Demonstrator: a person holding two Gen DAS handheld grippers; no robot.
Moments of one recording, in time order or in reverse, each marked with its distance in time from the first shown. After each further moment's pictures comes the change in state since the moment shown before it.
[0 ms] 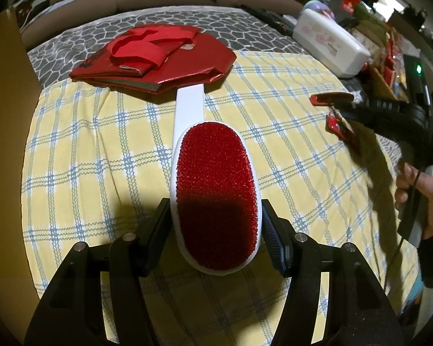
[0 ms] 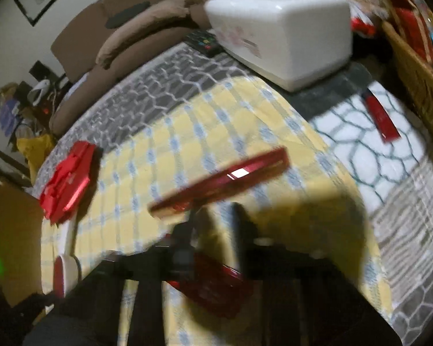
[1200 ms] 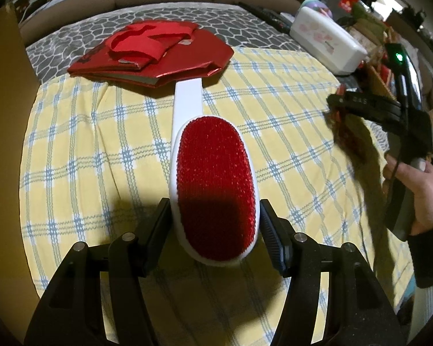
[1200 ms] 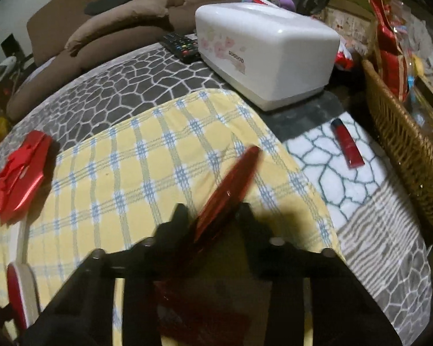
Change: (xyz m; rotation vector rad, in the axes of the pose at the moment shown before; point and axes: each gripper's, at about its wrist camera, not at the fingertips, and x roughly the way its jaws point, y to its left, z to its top) left arm -0.003 0.001 -0.003 -0.008 0.020 -0.022; right arm 0.003 0.023 -0.001 -0.095 -0.045 -0.292
